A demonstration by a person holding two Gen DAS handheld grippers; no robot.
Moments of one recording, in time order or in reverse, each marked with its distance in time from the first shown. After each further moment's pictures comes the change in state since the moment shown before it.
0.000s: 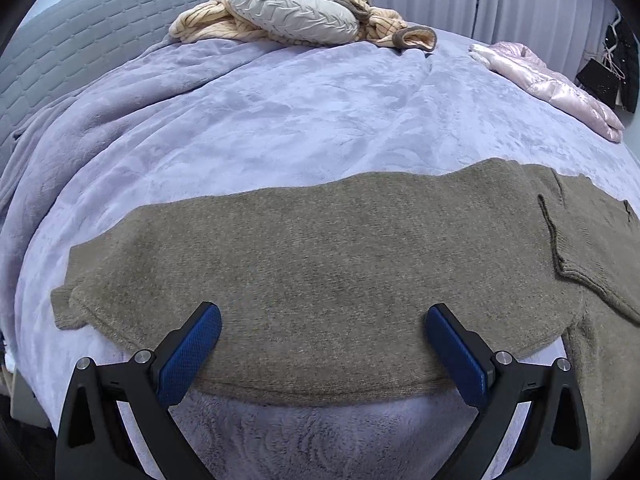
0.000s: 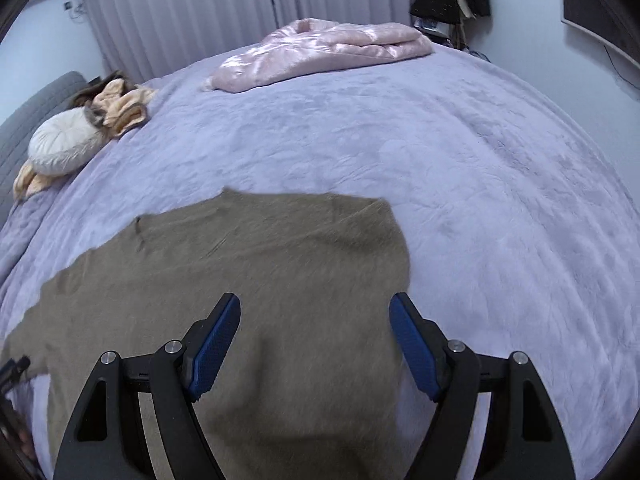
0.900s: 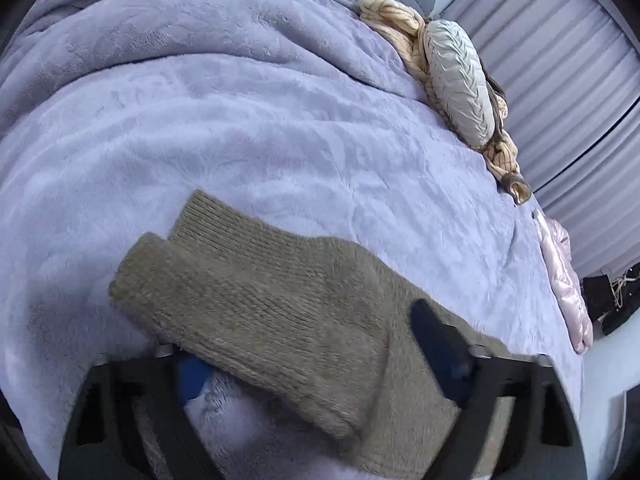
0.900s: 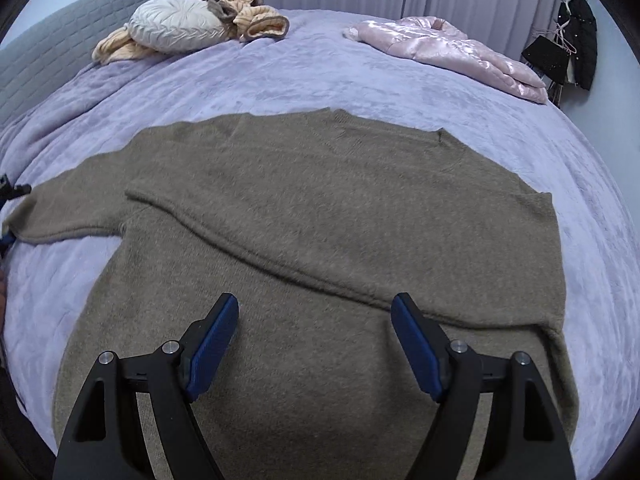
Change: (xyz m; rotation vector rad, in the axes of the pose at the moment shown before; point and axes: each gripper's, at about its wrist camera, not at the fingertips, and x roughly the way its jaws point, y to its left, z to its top) left arm 0.027 0.177 0.002 -0.662 -0.062 -0.178; right arm -0.017 0.179 -0.089 -0.359 0.097 0.057
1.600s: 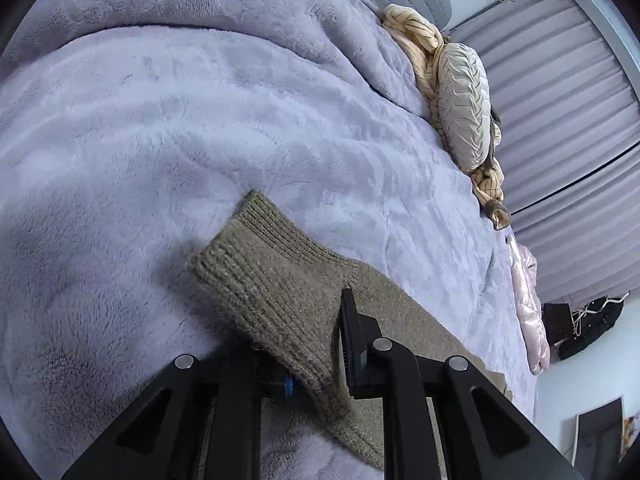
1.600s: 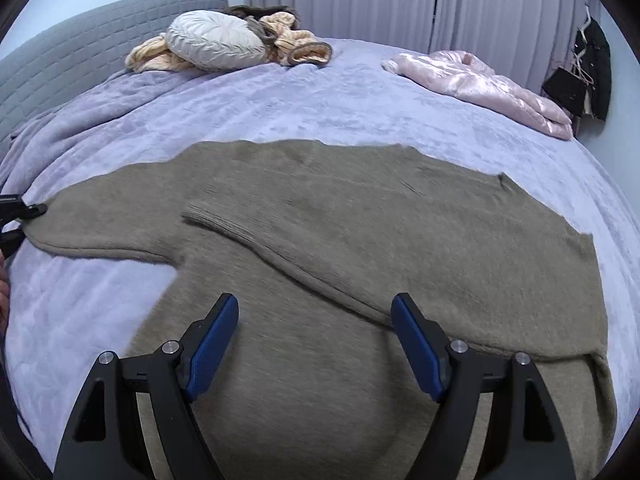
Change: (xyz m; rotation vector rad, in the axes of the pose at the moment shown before) left arm 0.007 0.056 0.026 -0.140 0.062 -0.150; right arm 0.010 0.067 0.015 -0.074 -0.140 0.069
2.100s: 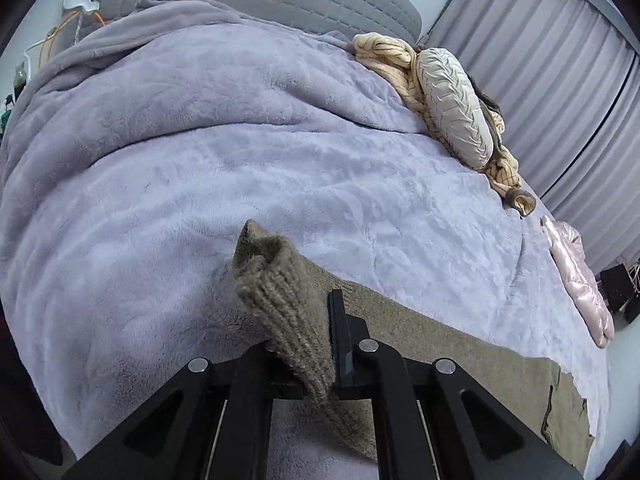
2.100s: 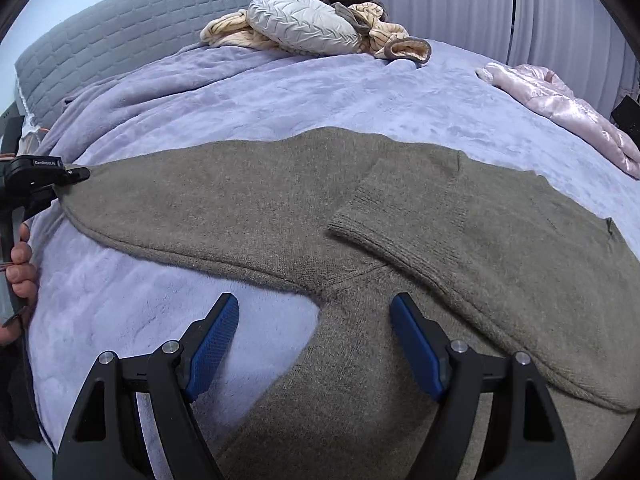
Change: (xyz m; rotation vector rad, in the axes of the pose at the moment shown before) left arm -0.043 -0.051 -0.018 0.246 -0.180 0.205; right arm 0.038 0.071 0.013 -0.103 0.013 0.217
